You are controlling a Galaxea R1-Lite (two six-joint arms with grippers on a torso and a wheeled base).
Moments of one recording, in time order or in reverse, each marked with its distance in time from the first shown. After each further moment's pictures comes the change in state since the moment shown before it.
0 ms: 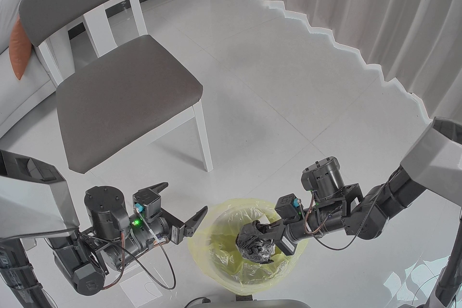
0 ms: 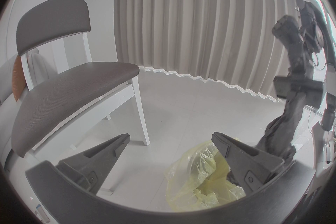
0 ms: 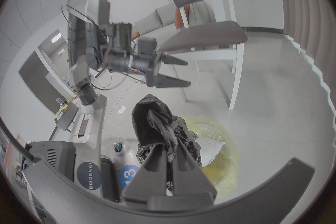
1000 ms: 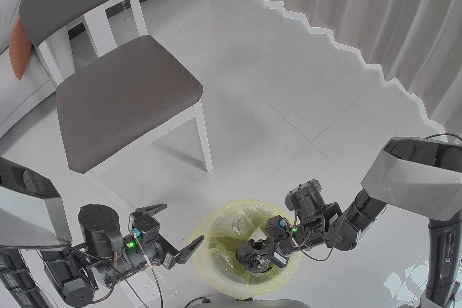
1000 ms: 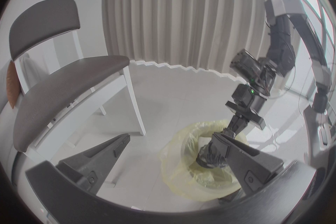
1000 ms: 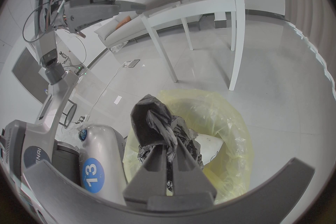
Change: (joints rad) left arm -0.035 -0.033 0.155 -0.001 -0.025 0.114; right arm 0.003 0.204 -0.034 -0.059 0.001 -0.088
